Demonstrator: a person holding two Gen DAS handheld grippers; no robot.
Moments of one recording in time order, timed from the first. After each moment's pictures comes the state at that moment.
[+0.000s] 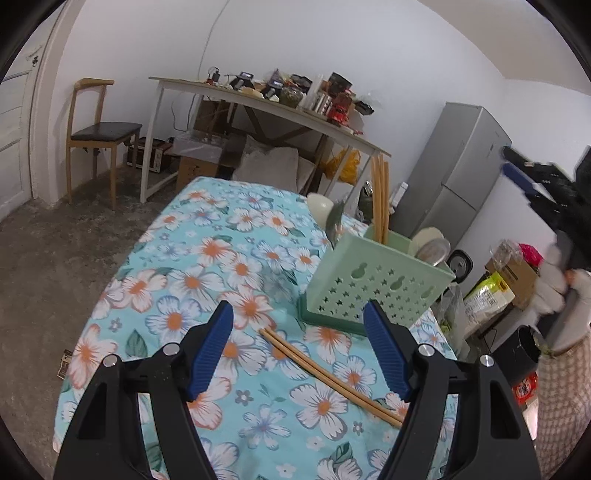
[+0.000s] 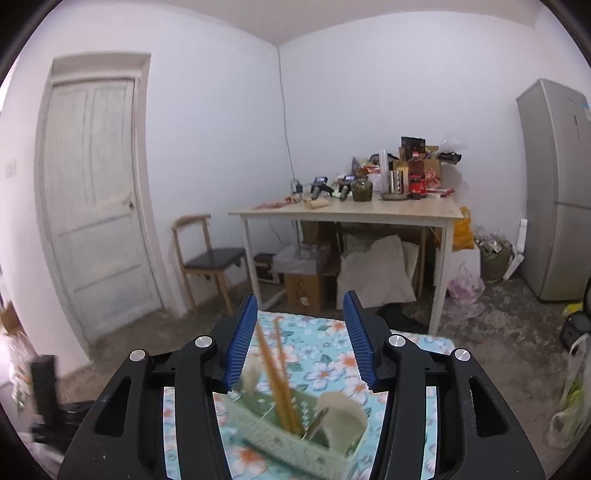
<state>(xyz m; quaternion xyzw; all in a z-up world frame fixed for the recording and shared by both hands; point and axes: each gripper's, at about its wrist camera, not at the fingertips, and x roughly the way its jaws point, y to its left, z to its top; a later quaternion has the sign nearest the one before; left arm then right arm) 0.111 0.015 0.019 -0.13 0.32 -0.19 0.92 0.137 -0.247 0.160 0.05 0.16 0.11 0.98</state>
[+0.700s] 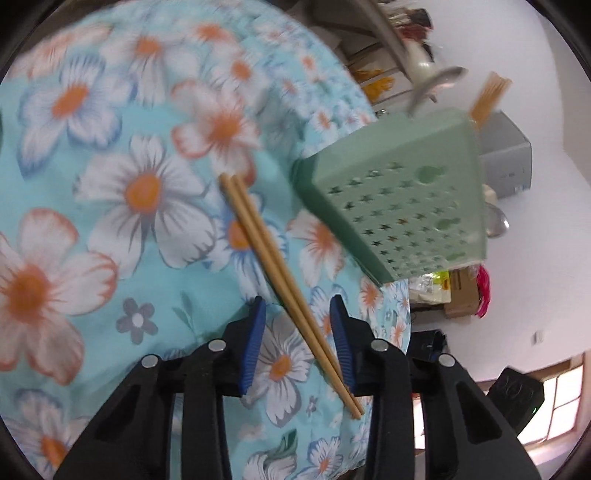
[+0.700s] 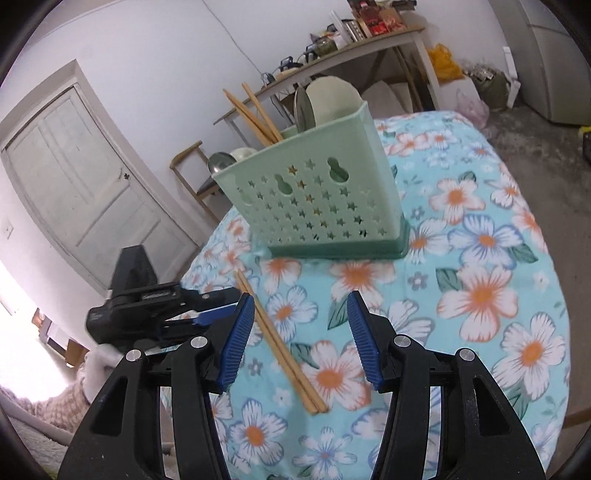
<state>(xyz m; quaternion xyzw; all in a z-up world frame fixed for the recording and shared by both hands) 0.174 -0.016 -0.111 -0.34 0.55 -0.23 0.73 0.075 -0.241 -0.021 0.22 0.37 0.13 0.89</state>
